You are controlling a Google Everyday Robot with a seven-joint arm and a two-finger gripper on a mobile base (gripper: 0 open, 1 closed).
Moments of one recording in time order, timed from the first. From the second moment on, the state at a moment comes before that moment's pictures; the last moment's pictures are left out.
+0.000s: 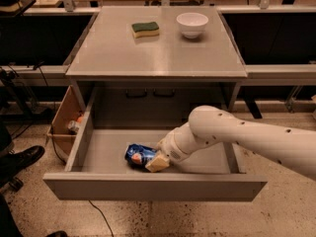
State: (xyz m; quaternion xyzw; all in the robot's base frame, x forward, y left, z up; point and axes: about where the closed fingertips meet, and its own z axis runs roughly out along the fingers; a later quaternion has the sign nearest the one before) arm 0.523 0.006 0.618 -0.54 0.78 0.22 0.23
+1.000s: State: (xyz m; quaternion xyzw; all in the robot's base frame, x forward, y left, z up) arm 0.555 0.010 0.648 -0.53 0.78 0.21 0.24
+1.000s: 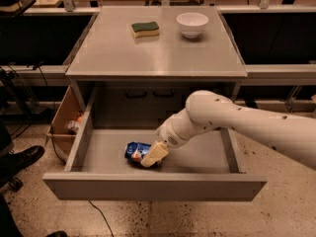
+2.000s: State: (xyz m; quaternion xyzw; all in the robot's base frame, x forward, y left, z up) arm 0.587 -0.029 0.741 -0.52 0.80 0.16 0.26
